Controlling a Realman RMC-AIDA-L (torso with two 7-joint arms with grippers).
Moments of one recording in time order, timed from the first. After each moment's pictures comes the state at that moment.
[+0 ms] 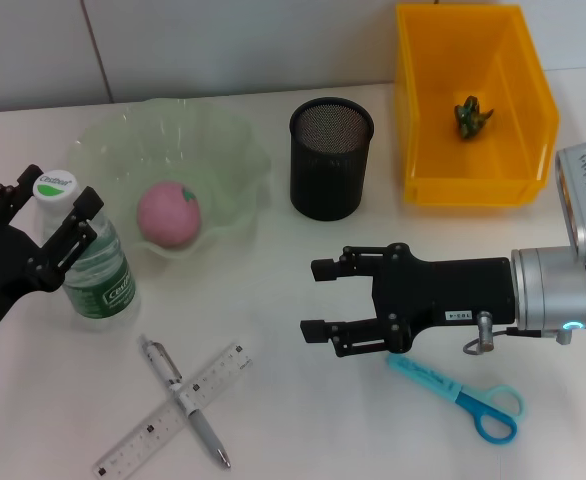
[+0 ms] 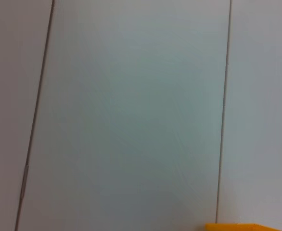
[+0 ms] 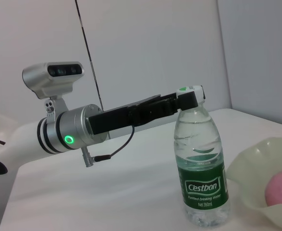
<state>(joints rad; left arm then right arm) -0.38 -2.07 0.65 0.08 1.27 1.57 -0.57 0.50 2.08 -1.05 -0.56 -1.72 -1.50 1.20</state>
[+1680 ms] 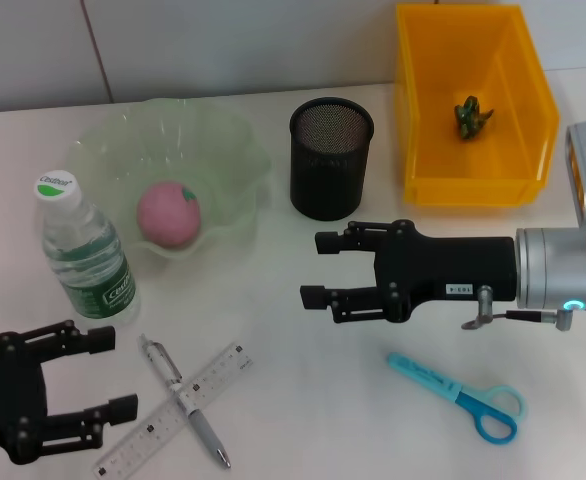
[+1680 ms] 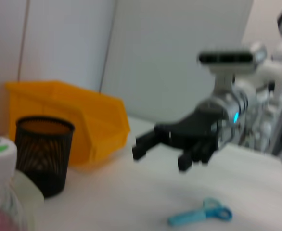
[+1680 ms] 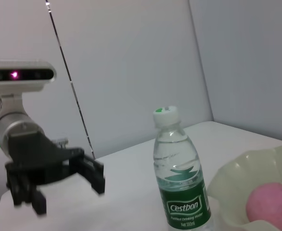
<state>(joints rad) -0.24 -2.07 0.76 0.88 1.91 1.86 -1.30 0.51 2.08 -1.03 -0.57 -1.68 -1.48 1.28</state>
